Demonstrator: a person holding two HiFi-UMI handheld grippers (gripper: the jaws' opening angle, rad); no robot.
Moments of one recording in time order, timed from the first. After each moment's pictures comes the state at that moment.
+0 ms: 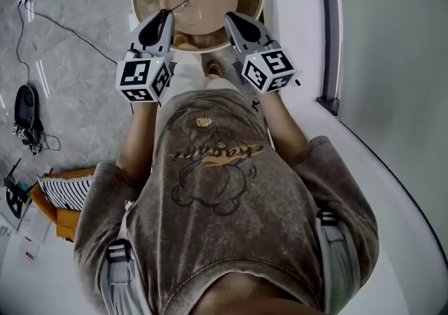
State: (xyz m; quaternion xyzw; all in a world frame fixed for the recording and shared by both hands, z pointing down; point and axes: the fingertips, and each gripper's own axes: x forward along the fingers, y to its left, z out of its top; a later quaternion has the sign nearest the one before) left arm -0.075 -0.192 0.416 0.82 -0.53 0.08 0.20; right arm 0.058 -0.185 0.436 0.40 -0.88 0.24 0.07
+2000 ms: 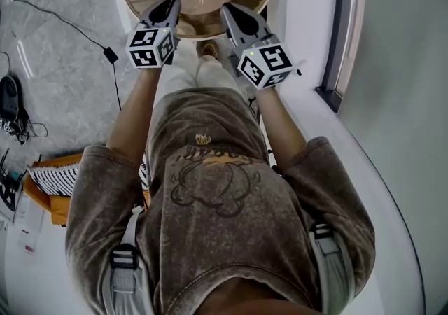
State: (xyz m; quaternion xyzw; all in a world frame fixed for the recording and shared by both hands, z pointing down) left arm -0.085 -0.230 0.634 0.79 -0.49 0.12 0.35; right arm 0.026 -0.217 0.536 0.40 -0.87 0.28 0.11
